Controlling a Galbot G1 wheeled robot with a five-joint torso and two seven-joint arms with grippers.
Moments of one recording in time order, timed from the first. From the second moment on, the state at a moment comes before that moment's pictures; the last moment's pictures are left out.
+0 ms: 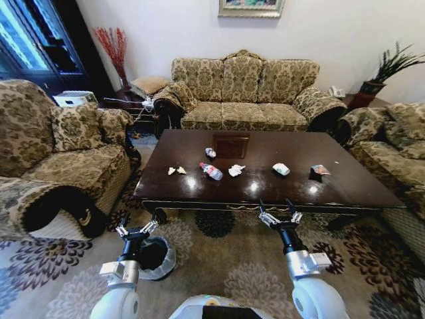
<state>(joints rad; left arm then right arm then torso) 1.79 -1.61 -0.74 -2.21 -0.18 -0.08 0.03 -1.70 1.31 0.52 2.27 0.22 0.07 0.08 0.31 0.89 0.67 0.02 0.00</state>
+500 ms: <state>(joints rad) 1.78 -1.44 -0.73 -1.90 -0.17 -0.03 0.06 -1.72 1.29 0.54 2.29 0.19 0.09 0.06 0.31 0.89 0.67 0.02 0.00</state>
